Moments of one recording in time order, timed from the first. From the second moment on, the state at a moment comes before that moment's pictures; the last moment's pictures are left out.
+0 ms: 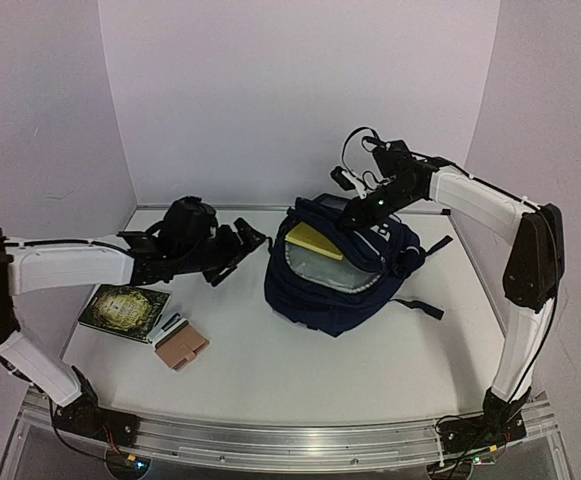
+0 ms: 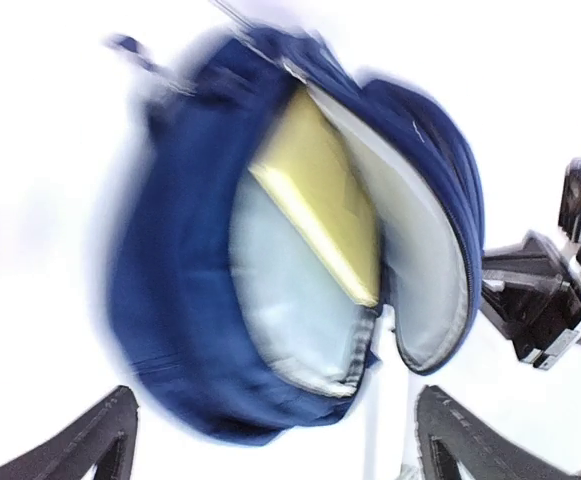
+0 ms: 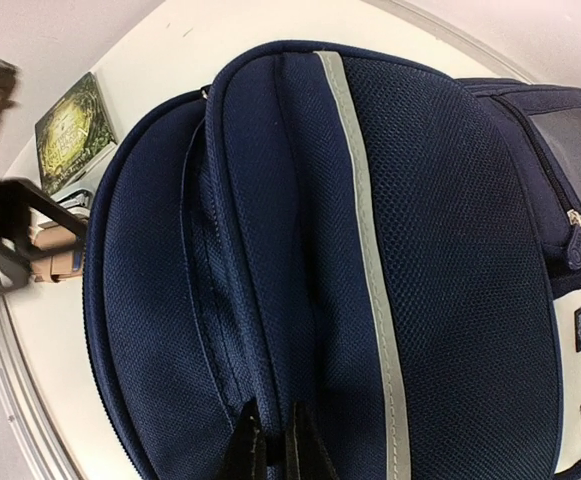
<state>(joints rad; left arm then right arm) -0.81 1.52 1.02 -0.02 -0.07 -1.13 0.47 1.96 1.82 -0.78 -0.44 -0.16</state>
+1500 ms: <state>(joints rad) -0.26 1.64 0.76 -0.17 -0.13 -1.20 0.58 1.91 1.80 -0.79 -0.53 -0.11</state>
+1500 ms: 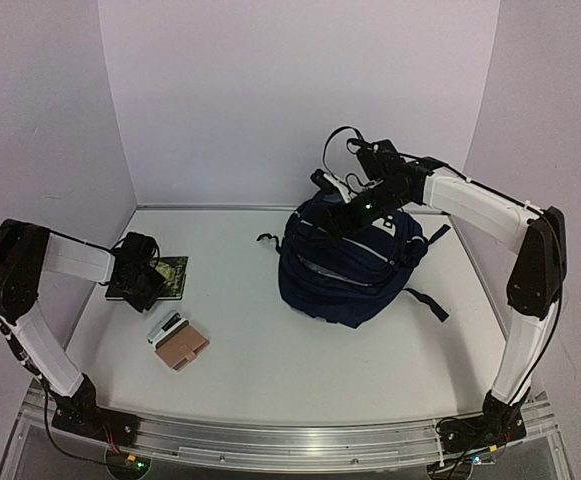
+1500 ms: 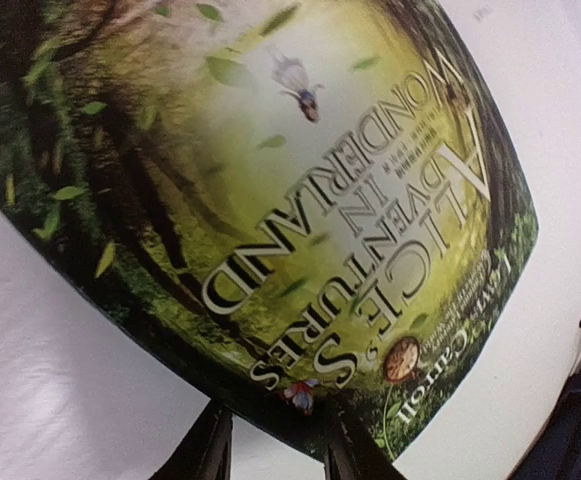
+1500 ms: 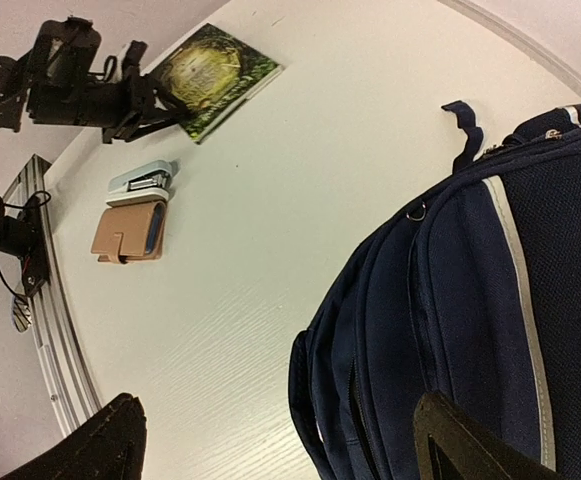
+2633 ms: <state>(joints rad) 0.12 1.80 1.04 -0.34 0.05 -0.75 0.86 2.42 2.20 -0.52 -0.49 0.22</state>
